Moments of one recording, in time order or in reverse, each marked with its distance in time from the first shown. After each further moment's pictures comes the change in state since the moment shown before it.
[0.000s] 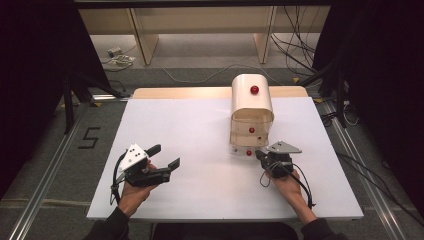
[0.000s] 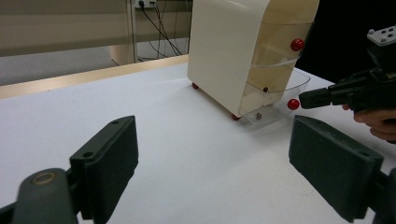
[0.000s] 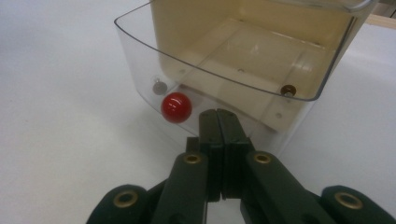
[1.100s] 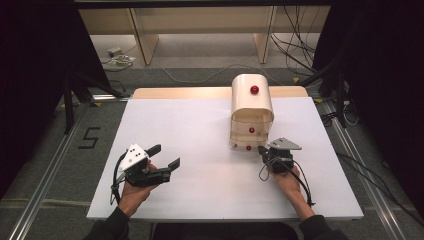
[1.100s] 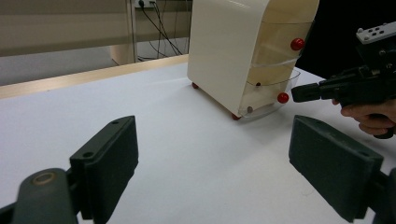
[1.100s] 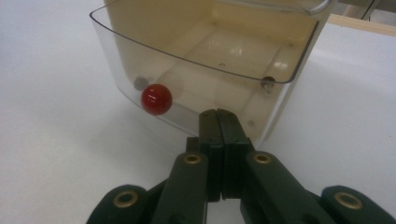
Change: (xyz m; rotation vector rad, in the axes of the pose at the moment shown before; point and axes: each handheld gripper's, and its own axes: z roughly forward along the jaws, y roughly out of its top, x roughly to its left) left arm 0.000 0.000 0.000 0.001 0.001 0.002; right arm -0.011 0.002 0.011 -0.013 -0.073 0.017
